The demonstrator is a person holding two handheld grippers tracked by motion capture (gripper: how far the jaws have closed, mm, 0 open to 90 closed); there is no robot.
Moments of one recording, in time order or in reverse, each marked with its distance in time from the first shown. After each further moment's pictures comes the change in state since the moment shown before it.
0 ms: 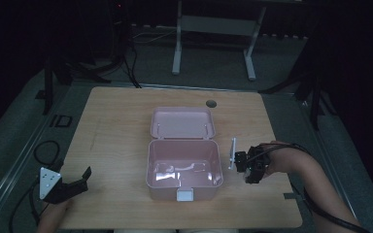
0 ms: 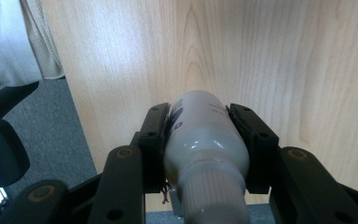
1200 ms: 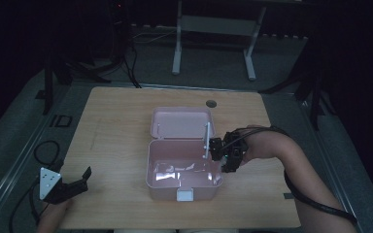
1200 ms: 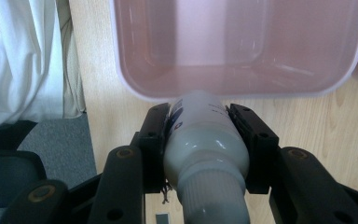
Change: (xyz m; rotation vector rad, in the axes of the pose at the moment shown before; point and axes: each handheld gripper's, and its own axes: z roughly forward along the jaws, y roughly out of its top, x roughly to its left) left arm 0.000 0.000 0.000 -0.002 -0.001 0.004; right arm 0.003 0.068 -0.065 -0.080 -0.031 -0.095
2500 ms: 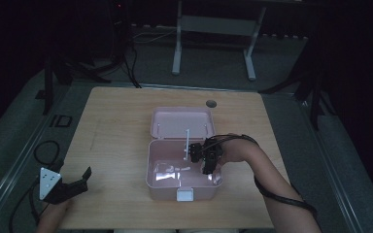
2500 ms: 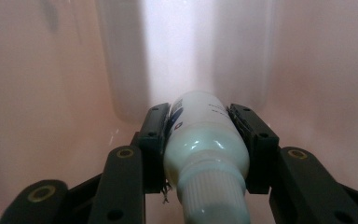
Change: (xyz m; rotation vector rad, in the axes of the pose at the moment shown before) left arm 0.000 0.000 0.000 -0.002 -0.005 0.001; right arm -0.029 0.040 0.078 -0.006 0.037 0.045
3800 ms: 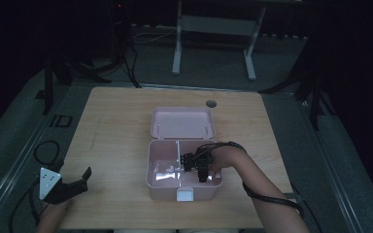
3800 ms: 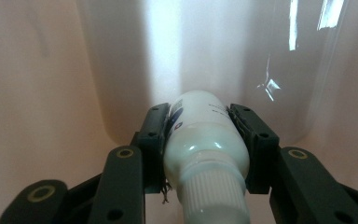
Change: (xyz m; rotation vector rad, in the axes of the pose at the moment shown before) left arm 0.000 0.000 0.000 0.000 -0.002 0.000; right arm -0.001 0.021 0.051 0.111 0.055 -0.027
